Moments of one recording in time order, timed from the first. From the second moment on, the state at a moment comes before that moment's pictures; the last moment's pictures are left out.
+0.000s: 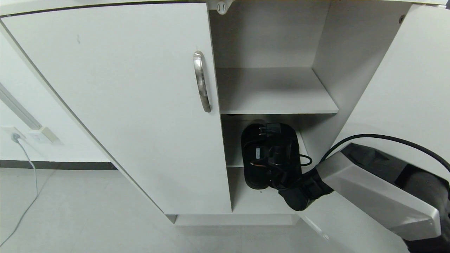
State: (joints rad) left arm 0.00 0.00 0.00 0.00 0.02 -0.01; right arm 0.66 2.44 -1.44 -1.02 -0.70 -0.01
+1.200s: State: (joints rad) left arm 0.00 0.00 0.00 0.00 0.02 -0.01; right arm 0.60 2.57 -1.78 -0.83 -0.67 -0.02
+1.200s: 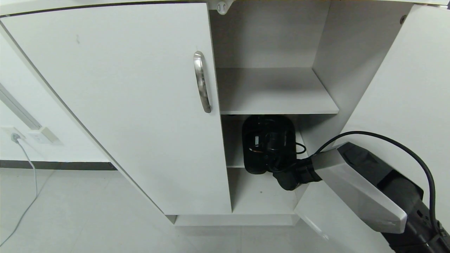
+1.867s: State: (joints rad) left arm 0.00 0.00 0.00 0.00 0.02 -0.01; right arm 0.60 2.57 -1.75 -0.85 -0.68 0.00
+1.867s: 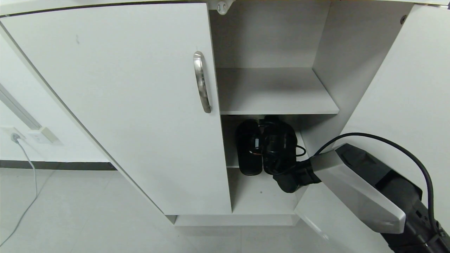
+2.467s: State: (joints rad) left arm 0.00 0.00 0.00 0.00 0.02 -0.01; right arm 0.66 2.40 -1.34 -1.06 -0.68 0.00
